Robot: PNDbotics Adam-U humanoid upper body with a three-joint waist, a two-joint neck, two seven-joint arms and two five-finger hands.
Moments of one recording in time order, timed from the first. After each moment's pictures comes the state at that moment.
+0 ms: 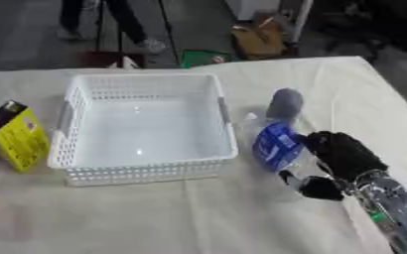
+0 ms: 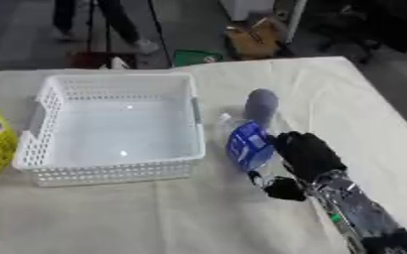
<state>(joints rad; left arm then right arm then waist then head) -0.11 0.40 0.26 -1.98 -0.25 -0.45 0.36 -0.28 -0.44 0.16 -1.70 1.40 0.03 0.44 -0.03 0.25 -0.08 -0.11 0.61</state>
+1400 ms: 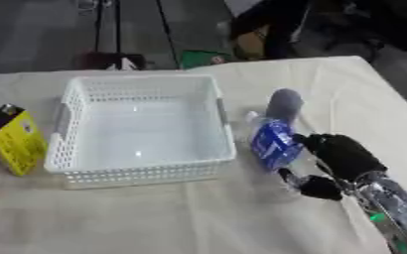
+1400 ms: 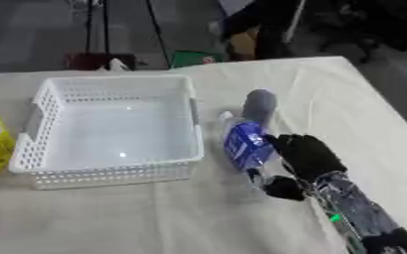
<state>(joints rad) -0.11 0.40 0.27 -1.98 -0.25 -0.44 0.36 -0.28 -0.44 0.15 -1.68 1.33 0.02 0.40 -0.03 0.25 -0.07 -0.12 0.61</state>
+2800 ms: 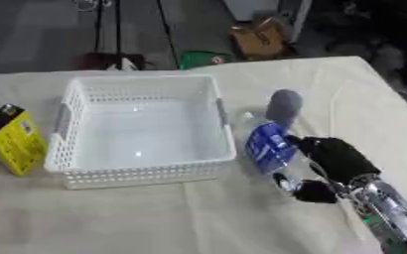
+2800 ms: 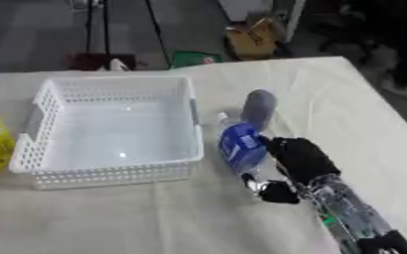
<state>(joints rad) -0.12 0.39 0.27 -1.98 -0.23 -0.44 0.36 -0.28 -0.42 0.17 -1.68 1.34 0.04 0.37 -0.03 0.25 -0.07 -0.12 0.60</state>
